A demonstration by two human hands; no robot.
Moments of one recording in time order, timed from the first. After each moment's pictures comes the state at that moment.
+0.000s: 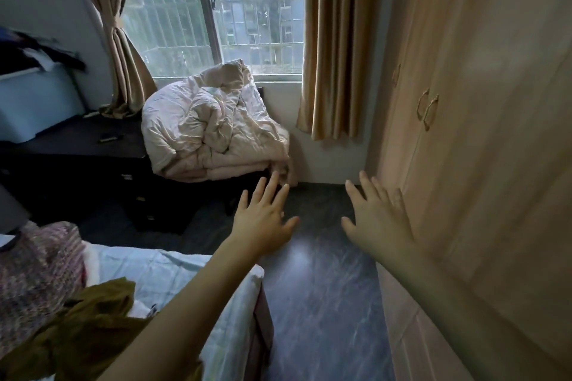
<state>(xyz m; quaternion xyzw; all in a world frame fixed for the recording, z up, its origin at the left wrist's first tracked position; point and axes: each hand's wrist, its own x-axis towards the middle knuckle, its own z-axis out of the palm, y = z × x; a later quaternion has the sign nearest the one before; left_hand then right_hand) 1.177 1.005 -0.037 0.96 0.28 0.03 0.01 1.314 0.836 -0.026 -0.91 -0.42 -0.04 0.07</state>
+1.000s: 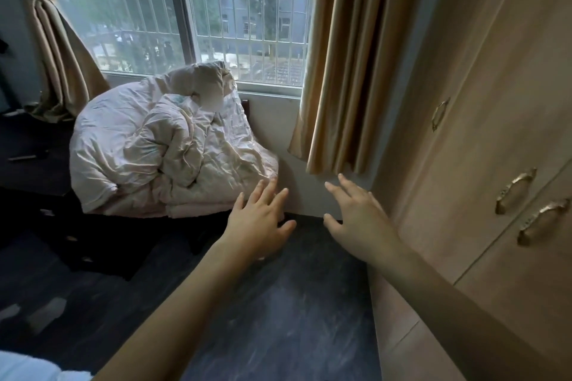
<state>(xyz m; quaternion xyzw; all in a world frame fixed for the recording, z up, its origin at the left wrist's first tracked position) 1.487 1.314 -0.048 0.96 0.26 0.02 0.06 1.620 1.160 -0.029 -0.87 -0.47 -0.02 0.16</state>
